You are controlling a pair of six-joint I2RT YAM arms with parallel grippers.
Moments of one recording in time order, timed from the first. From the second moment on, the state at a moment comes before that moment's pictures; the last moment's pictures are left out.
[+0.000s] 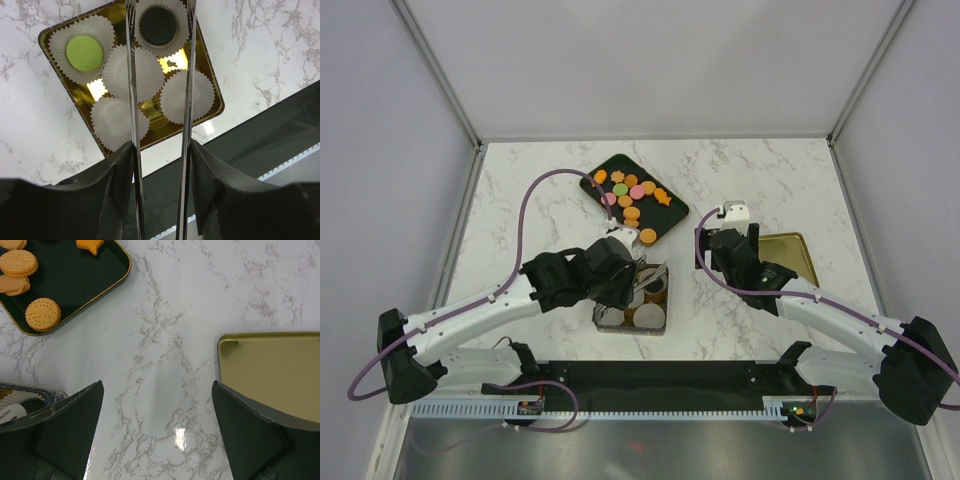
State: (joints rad) left arm -1.04 1.15 1.04 -0.83 -0.20 -0.56; right arm 0.76 1.12 0.67 -0.17 0.59 0.38
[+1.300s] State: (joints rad) left arm -0.67 1.79 1.58 -0.88 -0.31 -0.28; right arm 0.76 1.11 0.67 -0.17 0.58 0.38
